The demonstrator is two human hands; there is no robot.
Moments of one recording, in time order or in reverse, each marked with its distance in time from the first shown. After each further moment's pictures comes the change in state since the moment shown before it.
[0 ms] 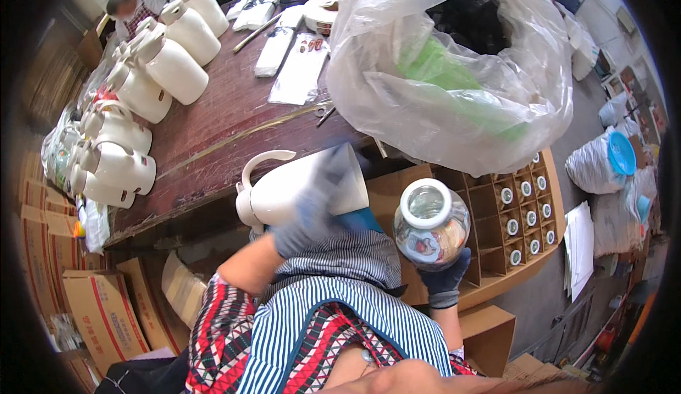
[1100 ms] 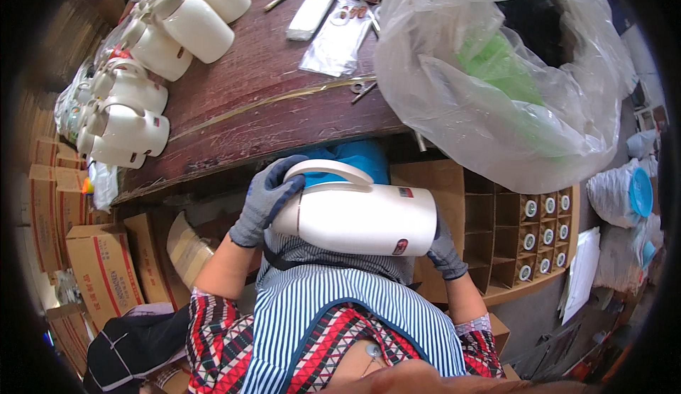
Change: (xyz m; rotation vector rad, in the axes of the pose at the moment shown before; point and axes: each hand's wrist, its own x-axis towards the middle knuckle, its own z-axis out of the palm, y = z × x) left_hand -0.082 -0.022 -0.063 -0.372 0.262 -0.934; right_hand 0.077 -0.021 0.051 0.409 -0.648 0.245
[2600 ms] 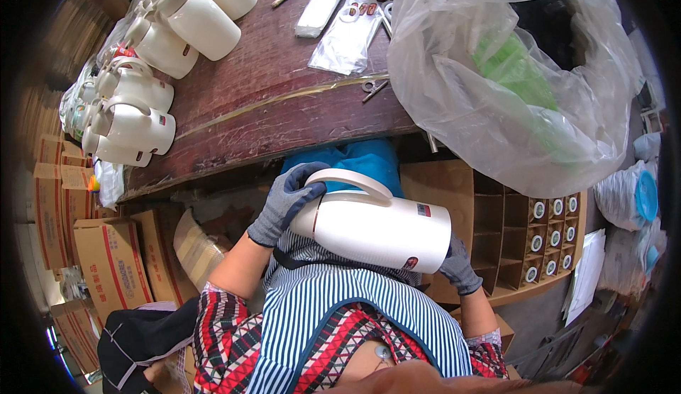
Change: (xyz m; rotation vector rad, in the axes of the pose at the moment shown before) left_hand 0.007 -0.021 0.008 -0.114 -0.109 -0.062; right_hand -0.032 0.000 -0.018 -0.276 -0.109 -0.008
